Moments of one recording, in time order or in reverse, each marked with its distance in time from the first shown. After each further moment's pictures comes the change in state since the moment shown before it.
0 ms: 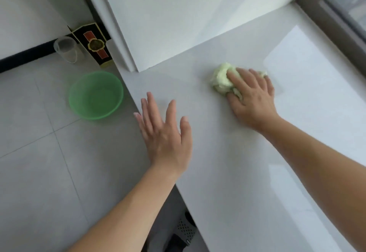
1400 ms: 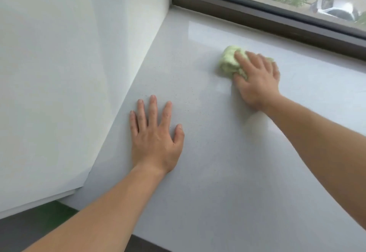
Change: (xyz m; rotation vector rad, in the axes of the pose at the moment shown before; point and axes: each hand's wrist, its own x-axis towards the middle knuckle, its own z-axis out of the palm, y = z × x) left_hand 0.152 0.070 0.057 0.490 -0.440 0.763; right_hand -0.007 0.122 -0.036 0.052 0.157 0.808
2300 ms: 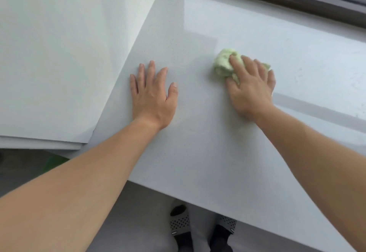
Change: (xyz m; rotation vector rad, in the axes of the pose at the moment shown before) left_hand -0.001 -0.009 -0.002 -0.249 0.033 0.043; right_hand -0.120 -0.026 0.020 0.025 0.006 0.095
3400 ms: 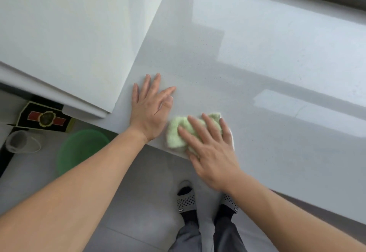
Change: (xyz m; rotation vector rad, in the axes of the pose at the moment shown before) left_hand -0.096 -0.046 -0.027 -0.125 -0.142 0.124; right_hand -0.216 -0.070 0.038 -0.088 -0.136 -0.463
